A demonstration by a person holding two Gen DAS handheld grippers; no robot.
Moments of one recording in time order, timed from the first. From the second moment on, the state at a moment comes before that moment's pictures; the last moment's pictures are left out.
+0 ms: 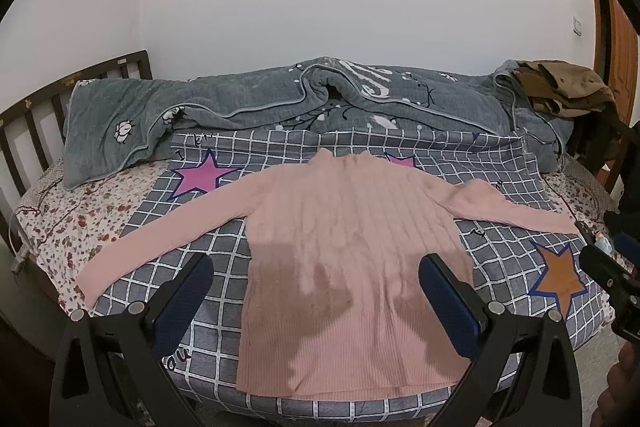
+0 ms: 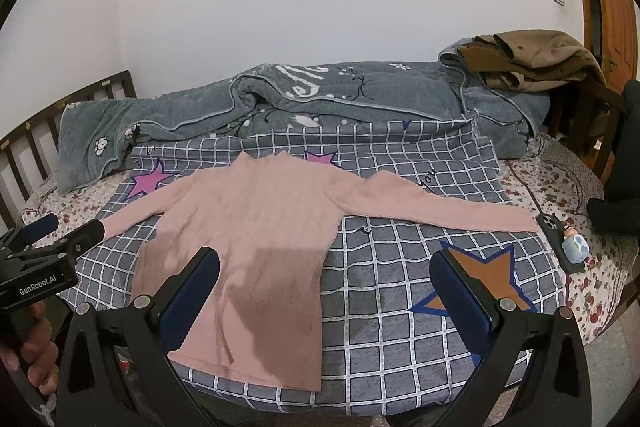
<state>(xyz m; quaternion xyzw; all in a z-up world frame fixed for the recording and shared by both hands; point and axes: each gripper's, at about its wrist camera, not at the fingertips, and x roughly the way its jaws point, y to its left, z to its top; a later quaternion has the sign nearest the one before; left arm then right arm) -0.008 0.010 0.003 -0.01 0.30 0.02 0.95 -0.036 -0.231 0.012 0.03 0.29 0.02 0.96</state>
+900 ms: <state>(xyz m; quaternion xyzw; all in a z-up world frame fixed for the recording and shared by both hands) -0.008 0.008 0.008 -0.01 0.30 0.01 0.95 -0.041 -0.232 0.010 0.03 0.28 0.02 0.96</state>
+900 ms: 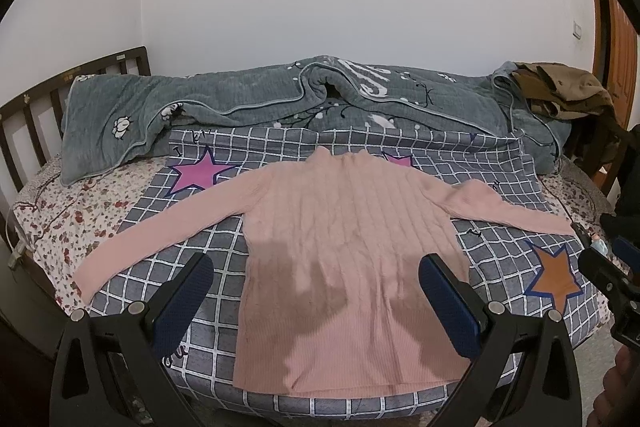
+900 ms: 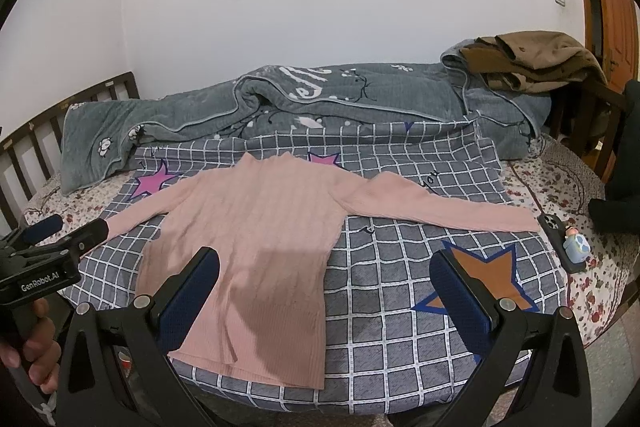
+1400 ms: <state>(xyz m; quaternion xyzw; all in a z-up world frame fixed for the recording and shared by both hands) -0.008 0.008 0.008 -0.02 0.30 0.01 0.95 -0.044 -0.228 0.014 0.03 0.28 0.02 0.96</state>
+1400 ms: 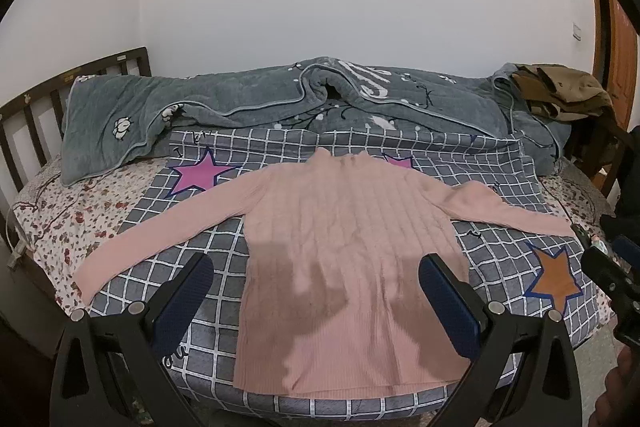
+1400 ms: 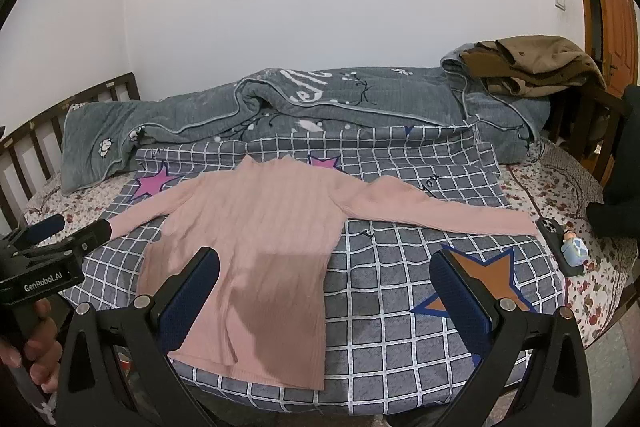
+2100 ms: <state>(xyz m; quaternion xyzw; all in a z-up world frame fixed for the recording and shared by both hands) 0.032 0.127 -0.064 -0.13 0.33 0.08 0.93 -0.016 -0.204 -0.006 0.01 0.28 0.05 0.96</state>
